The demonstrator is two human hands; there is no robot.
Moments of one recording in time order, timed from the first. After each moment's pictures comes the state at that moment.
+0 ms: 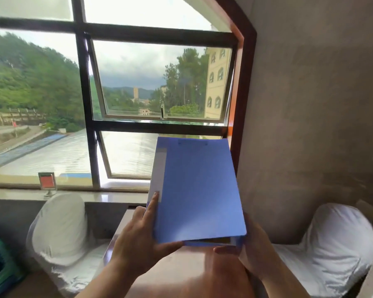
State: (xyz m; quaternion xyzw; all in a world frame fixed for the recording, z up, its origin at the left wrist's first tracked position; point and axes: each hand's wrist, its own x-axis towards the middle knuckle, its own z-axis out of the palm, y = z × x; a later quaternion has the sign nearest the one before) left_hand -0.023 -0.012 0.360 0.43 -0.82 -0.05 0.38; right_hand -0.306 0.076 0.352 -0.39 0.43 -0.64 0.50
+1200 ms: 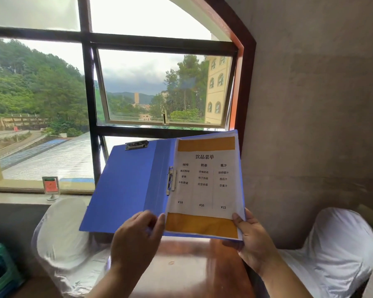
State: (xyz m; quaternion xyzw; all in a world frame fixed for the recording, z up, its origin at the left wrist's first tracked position) left_hand -0.014 0.002 0.375 0.46 -0.72 0.00 0.52; right_hand -0.303 0.068 0.355 -0.31 0.40 -0.71 0.49
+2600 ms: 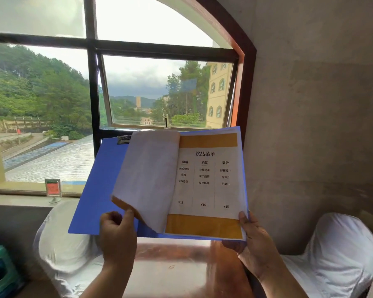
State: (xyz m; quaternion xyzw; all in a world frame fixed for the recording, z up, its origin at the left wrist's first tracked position) left_hand 0.003 -0.003 0.392 0.51 -0.43 -0.32 0.68; right_hand -0.300 0.077 0.358 -0.34 0.32 -0.73 0.50
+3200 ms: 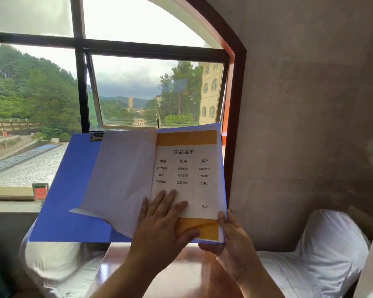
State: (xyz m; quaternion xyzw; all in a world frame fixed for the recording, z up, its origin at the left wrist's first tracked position) left_hand -0.059 0.013 0.400 0.38 -0.85 0.07 0.36; right_hand -0.266 0.072 0.369 -0.32 0.33 -0.72 0.53
